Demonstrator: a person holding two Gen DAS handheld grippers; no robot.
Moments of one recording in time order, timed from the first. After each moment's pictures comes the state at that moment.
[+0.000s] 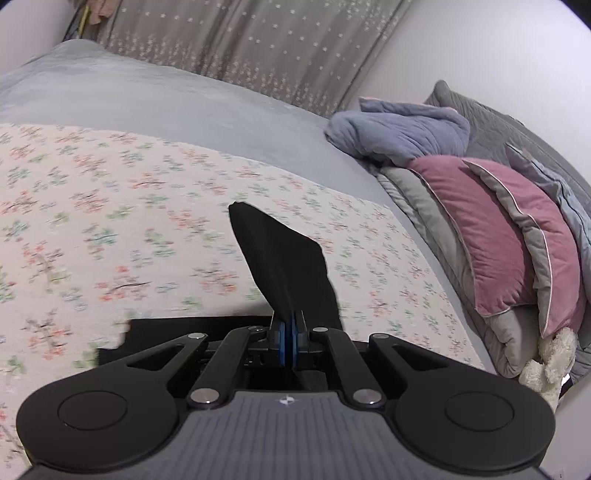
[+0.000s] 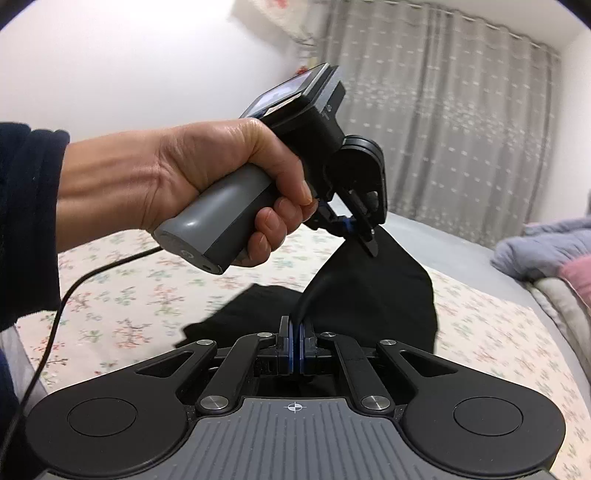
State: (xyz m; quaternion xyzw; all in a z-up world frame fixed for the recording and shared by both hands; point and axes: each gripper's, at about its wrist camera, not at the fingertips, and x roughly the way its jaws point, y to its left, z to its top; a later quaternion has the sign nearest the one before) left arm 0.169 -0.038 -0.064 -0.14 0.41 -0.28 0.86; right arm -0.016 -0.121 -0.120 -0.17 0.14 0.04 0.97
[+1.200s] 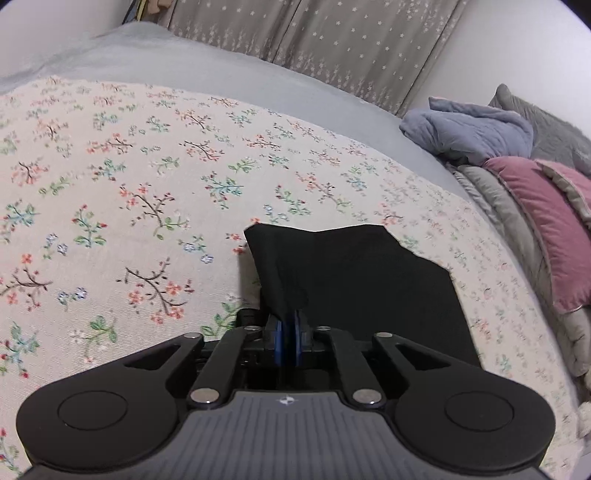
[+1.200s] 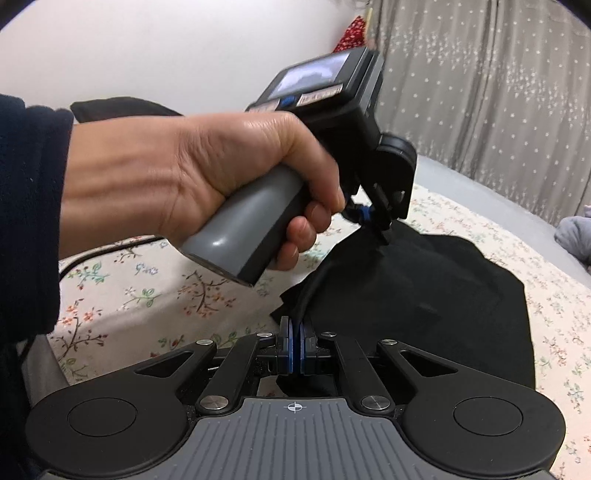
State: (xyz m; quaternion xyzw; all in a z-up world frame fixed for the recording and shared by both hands) left arm 0.172 0.031 -0.146 -0.12 0.42 -0.19 0.88; right arm 0.031 -0.048 -0.179 -0.19 0.23 0.10 0.95
